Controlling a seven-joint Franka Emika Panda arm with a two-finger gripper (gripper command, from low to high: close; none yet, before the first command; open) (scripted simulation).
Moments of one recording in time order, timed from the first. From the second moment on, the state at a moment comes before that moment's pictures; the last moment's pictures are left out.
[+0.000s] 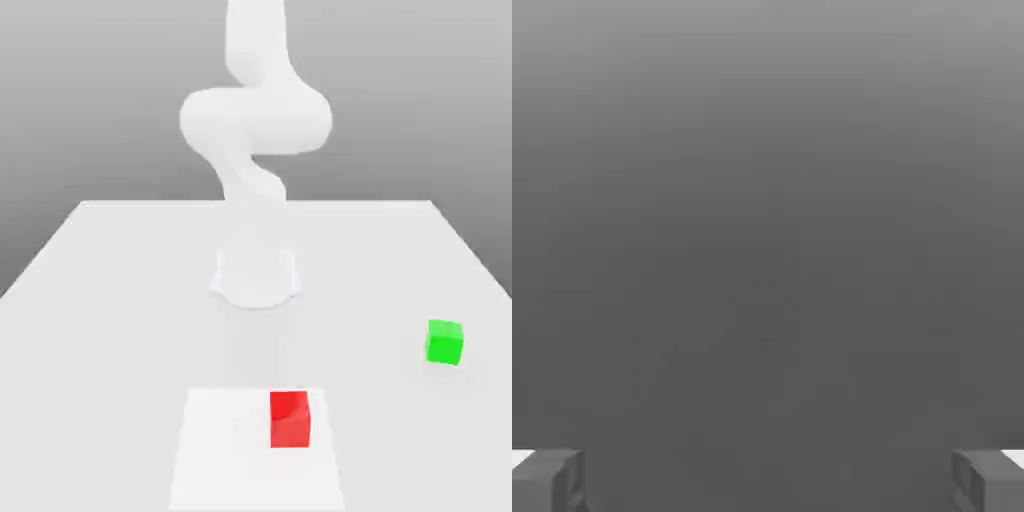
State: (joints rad) arm 0.01 -0.72 0.00 -2.35 0.02 2.35 0.80
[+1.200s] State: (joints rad) arm 0.08 0.16 0.03 -2.74 -0.02 2.90 0.90
